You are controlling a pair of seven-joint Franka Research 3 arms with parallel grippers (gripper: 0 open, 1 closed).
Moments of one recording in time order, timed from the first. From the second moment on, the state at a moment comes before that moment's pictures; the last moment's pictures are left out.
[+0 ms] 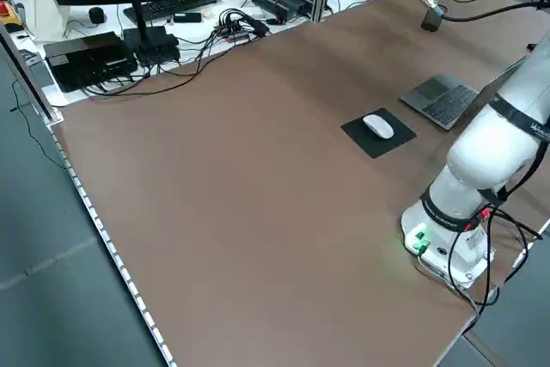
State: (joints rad) left arm -0.01 -0.04 -0.06 -1.71 -0.03 1.68 0.00; right arm 0.19 0.40 -0.09 -2.01 0.16 2.82 -0.17
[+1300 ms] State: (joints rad) left arm -0.01 -0.01 -0.06 -1.69 -0.03 1.63 0.00; right arm 0.16 0.33 -0.11 -1.53 0.15 2.10 -0.18
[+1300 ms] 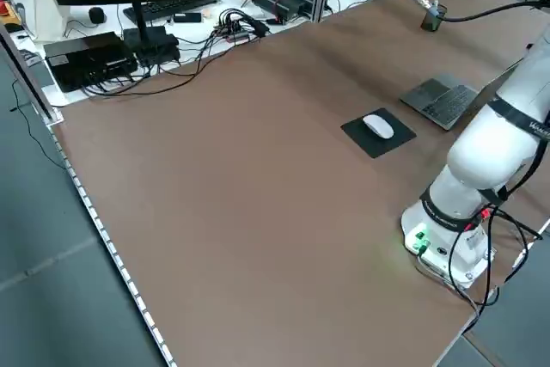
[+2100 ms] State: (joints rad) left arm -0.01 0.01 -0.06 -1.67 -0.03 1.63 0.00; right arm 0.14 0.18 -0.20 -1.38 0.02 1.63 -0.09
